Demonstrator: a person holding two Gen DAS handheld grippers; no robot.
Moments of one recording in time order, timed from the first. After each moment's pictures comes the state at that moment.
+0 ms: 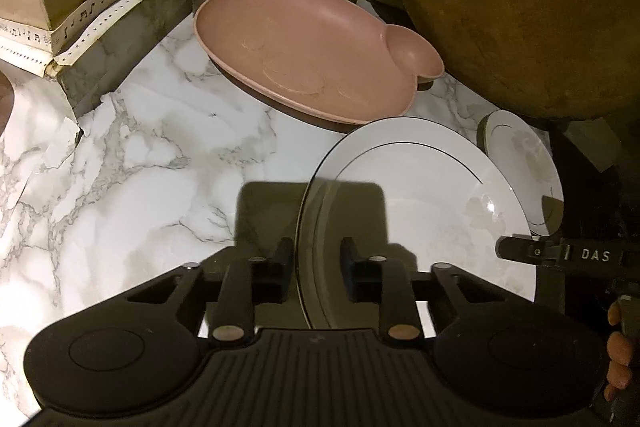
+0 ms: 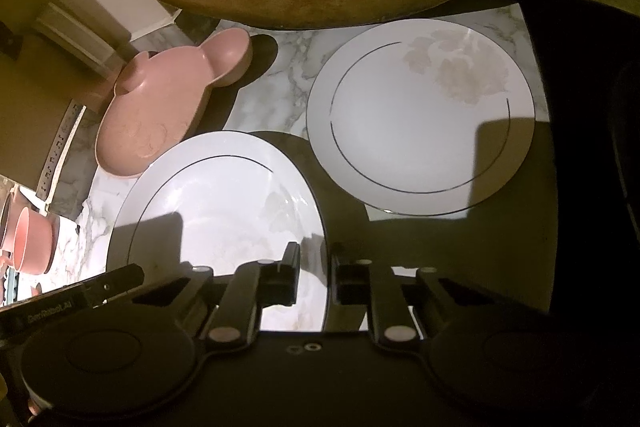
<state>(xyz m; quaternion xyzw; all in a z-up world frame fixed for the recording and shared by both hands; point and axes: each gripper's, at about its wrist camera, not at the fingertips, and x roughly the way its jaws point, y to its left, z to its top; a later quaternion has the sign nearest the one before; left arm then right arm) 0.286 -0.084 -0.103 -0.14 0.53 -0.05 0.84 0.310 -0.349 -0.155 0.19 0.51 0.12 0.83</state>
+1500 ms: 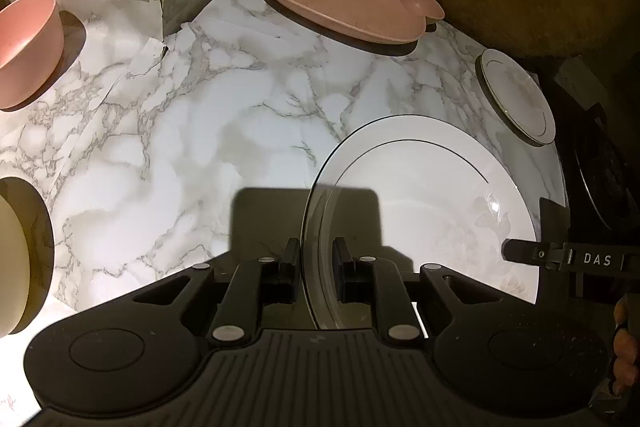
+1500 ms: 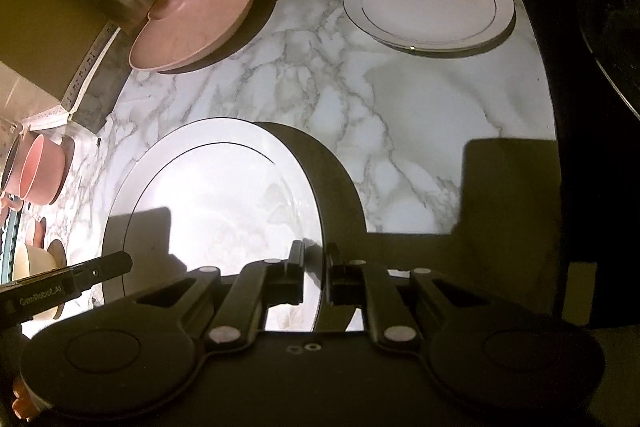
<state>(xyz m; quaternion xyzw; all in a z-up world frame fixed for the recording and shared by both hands) 0.191 -0.042 -0.096 -0.12 0.54 -0.06 0.83 0.208 -0.307 -0.160 0.18 0.53 0.11 0.82</state>
